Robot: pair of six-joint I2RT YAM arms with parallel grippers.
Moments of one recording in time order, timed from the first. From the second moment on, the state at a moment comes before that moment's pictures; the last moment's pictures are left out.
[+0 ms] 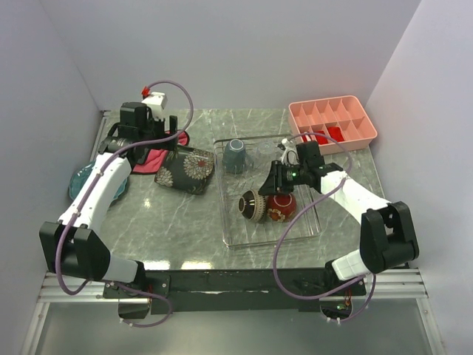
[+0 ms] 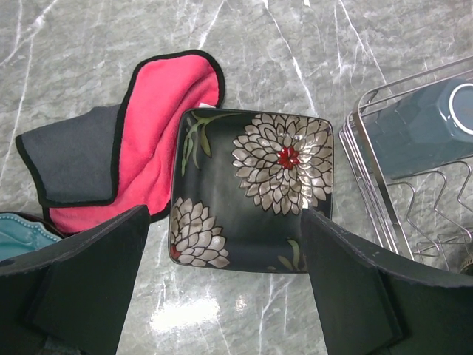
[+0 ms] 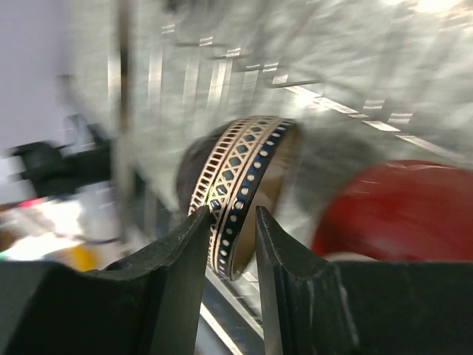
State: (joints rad) left arm -0.18 1.39 1.31 -0.48 0.05 -0.01; right arm 0.30 1.45 0.90 -0.34 -0.72 0.40
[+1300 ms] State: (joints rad) left arm -0.17 1.32 1.37 -0.50 0.03 0.07; right arm 0.44 1.31 1.04 -0.73 -0.28 -0.10
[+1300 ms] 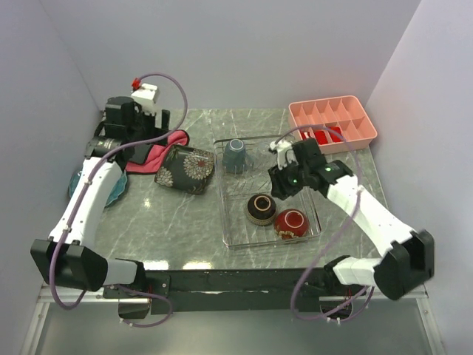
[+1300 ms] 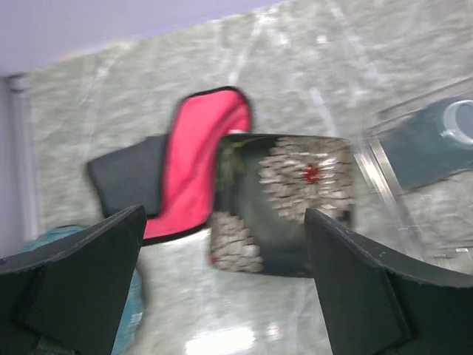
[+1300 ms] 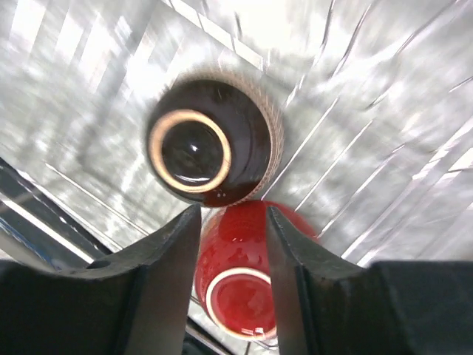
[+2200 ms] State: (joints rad) left arm 0.09 1.45 1.11 -0.60 0.15 0.29; right arm 0.44 1.41 1.31 -0.60 -0.67 0.13
